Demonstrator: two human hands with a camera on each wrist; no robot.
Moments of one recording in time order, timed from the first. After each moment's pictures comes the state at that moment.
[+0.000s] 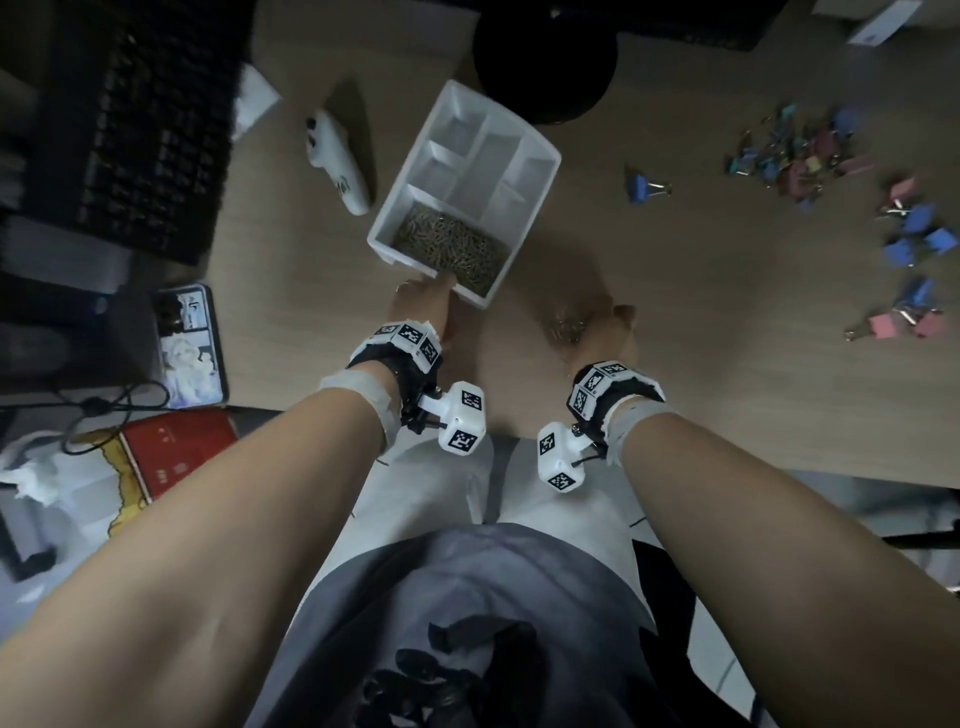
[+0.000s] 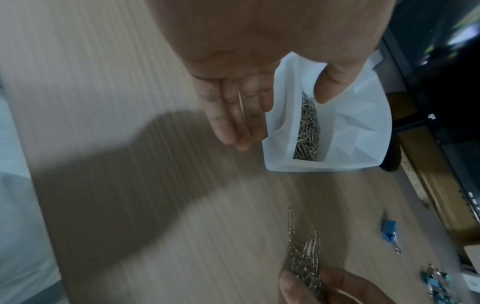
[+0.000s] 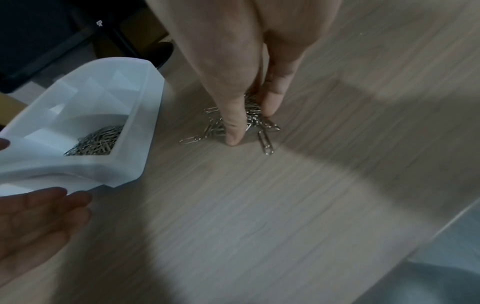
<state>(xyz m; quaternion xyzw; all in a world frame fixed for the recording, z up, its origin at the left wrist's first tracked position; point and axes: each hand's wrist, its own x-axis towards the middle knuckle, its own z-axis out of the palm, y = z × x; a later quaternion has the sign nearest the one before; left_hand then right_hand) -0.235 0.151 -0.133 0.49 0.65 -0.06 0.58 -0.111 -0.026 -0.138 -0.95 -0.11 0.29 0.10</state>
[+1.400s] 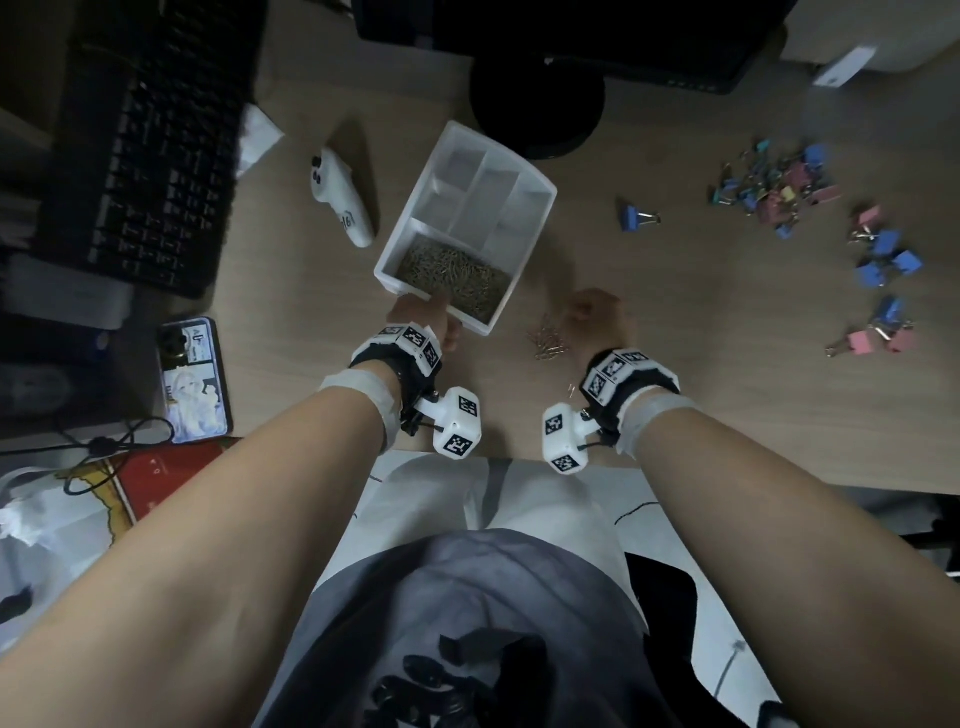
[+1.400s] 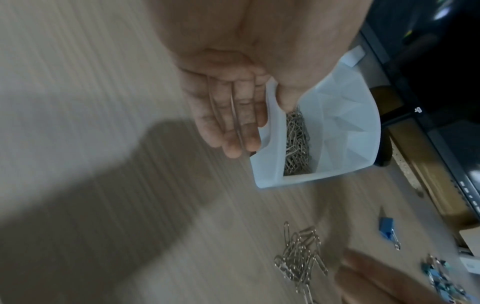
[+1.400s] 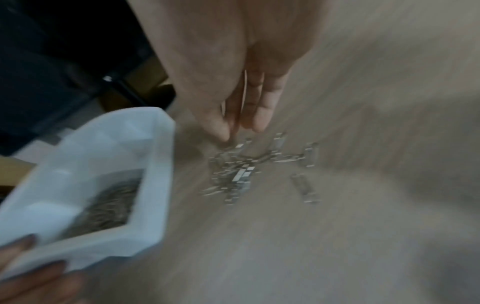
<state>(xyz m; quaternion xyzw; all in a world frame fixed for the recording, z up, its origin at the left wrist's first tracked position) -0.228 0.173 -0.137 0.51 0.63 -0.09 0.58 -0.078 0.002 -0.128 -0.93 -0.14 0.26 0.23</state>
